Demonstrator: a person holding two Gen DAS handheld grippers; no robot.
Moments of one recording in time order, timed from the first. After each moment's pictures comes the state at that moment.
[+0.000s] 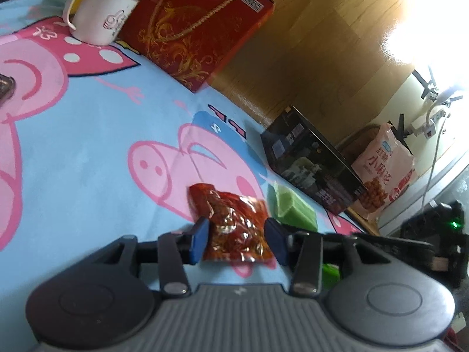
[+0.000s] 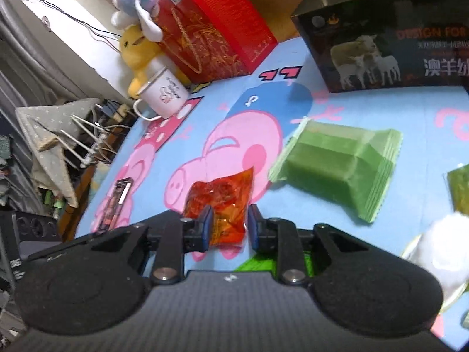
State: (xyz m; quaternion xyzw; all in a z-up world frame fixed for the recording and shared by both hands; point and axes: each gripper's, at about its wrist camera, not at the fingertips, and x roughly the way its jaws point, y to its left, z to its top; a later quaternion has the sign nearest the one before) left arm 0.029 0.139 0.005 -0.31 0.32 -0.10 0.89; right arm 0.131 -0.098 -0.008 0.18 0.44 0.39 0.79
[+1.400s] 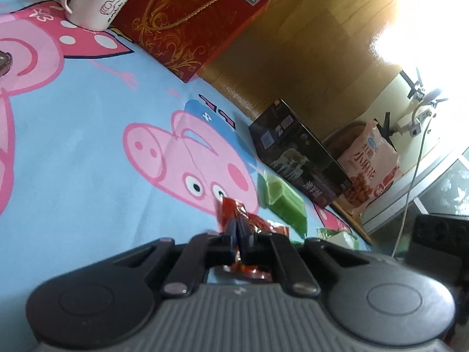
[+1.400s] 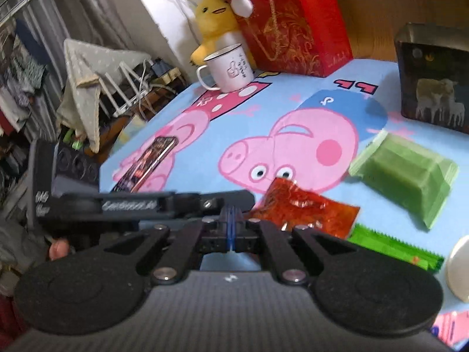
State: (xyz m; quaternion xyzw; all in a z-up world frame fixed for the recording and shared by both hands) left arm 0.020 0.140 -0.005 -0.33 0.31 -0.14 0.88; right arm 0.093 -0.062 0.005 0.05 0.38 0.48 0.79
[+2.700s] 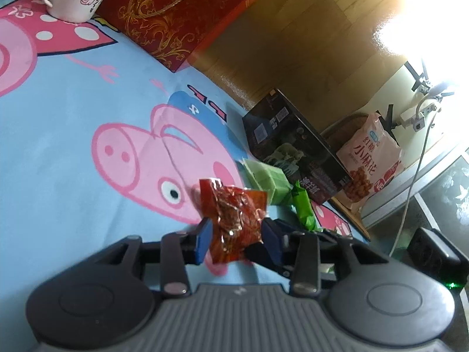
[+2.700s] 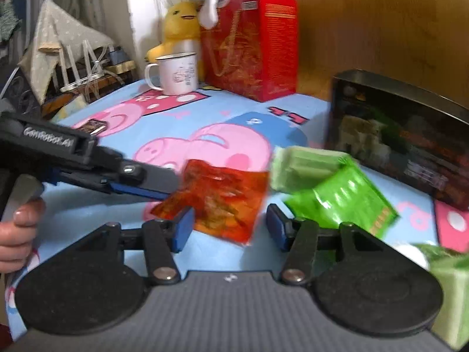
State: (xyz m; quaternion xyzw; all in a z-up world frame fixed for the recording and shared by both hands) left arm 0.047 0.128 0.000 -0.33 0.34 -0.15 0.87; right arm 0.099 -0.079 -0.013 -0.08 0.29 0.39 0.87
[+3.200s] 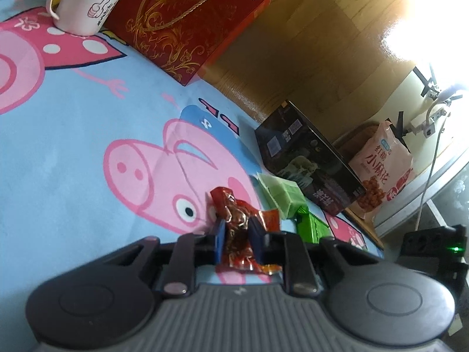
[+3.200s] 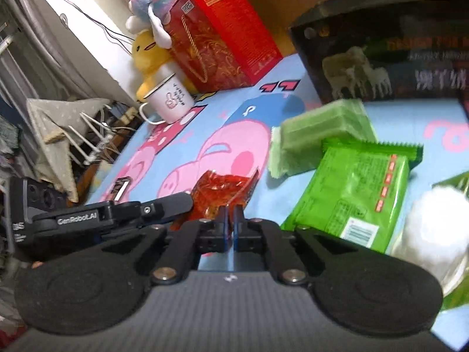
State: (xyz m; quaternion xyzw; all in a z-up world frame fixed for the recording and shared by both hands) left arm 0.052 0.128 0.001 -0.32 0.33 -0.12 0.88; right arm 0.132 -0.105 -0.020 0.15 0.39 0.40 0.82
